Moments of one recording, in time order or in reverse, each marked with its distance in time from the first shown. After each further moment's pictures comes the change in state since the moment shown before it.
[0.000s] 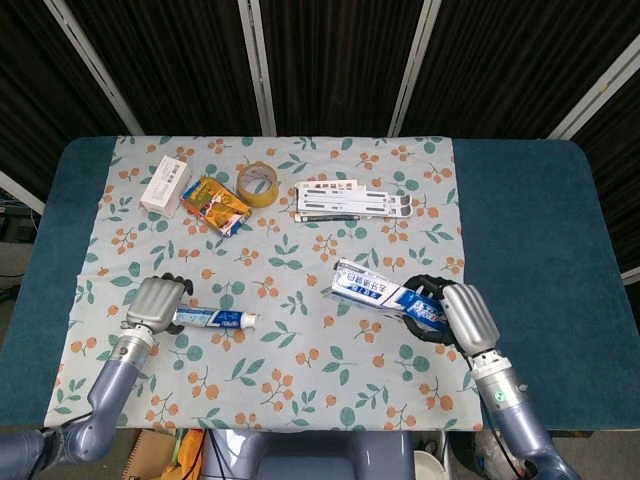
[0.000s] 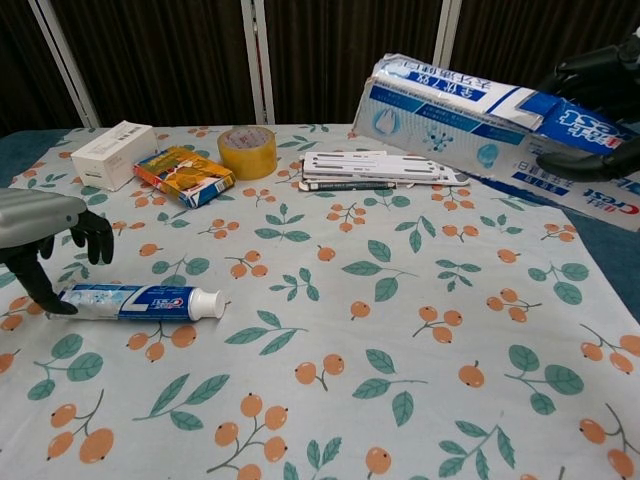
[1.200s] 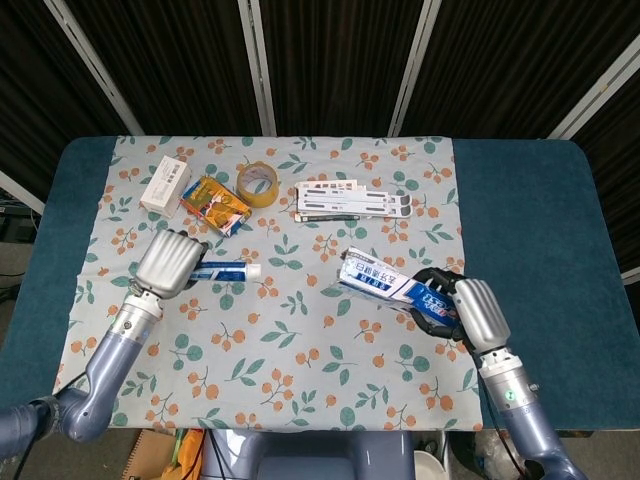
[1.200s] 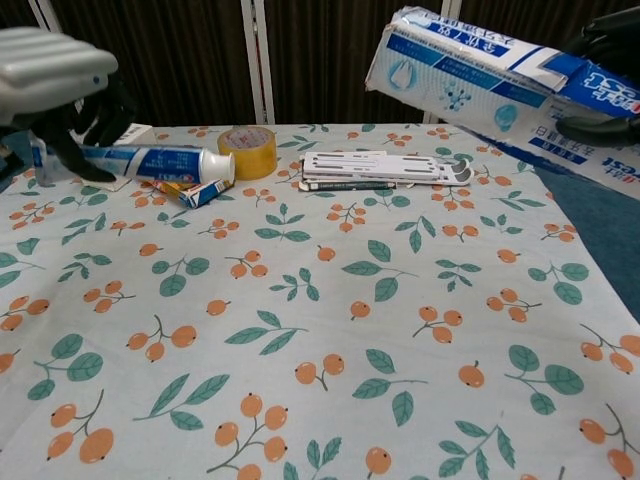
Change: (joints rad) left arm -0.127 0.145 -0.064 -0.081 0.258 0.101 -0.004; right arm -0.020 0.044 0.029 -0.035 0.000 0.025 0.043
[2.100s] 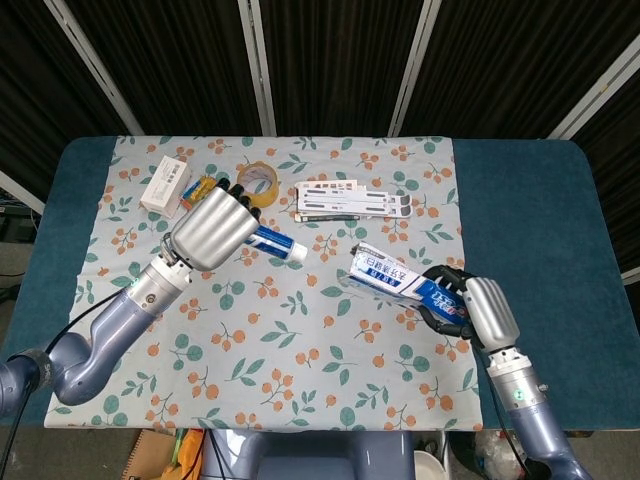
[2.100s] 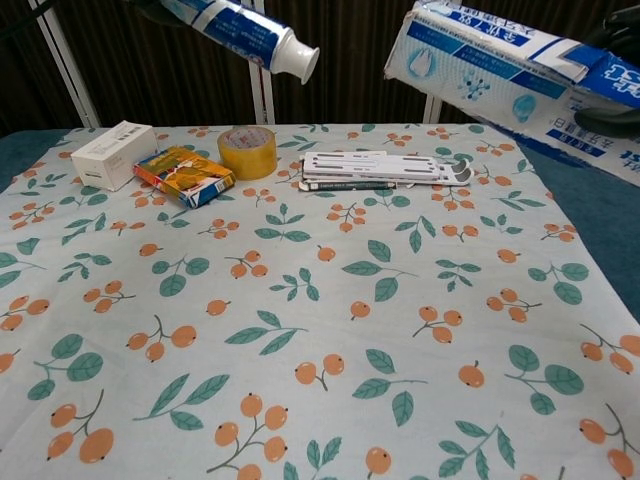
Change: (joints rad) left arm -0.222 0.163 -0.096 -0.057 0.205 -0.104 0.139; right arm -0.015 0.026 0.006 -0.015 0.011 0.002 0.027
